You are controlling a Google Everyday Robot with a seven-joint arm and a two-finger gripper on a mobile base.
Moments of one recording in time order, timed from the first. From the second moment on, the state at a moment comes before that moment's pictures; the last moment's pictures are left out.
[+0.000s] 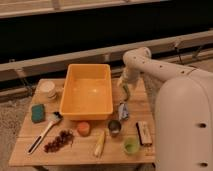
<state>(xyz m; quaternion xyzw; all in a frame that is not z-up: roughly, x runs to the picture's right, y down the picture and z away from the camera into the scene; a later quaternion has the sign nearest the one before) 0.126 -0.013 0.888 -0.18 0.15 0.71 0.67</state>
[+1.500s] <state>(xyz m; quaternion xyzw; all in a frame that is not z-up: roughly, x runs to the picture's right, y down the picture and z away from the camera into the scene) 0.162 -0.028 0.987 -0.10 0.15 0.71 0.68</state>
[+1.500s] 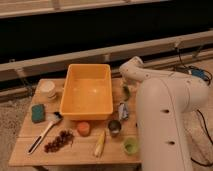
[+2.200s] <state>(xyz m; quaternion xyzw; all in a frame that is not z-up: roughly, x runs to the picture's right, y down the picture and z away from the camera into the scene) 0.149 -0.020 1.003 -0.18 0.14 0.69 0.69</state>
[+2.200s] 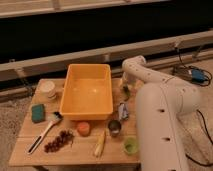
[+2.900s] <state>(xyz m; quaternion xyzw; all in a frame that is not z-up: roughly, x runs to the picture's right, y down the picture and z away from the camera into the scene) 0.147 -0.014 1.010 -0.21 0.15 0.68 0.68</state>
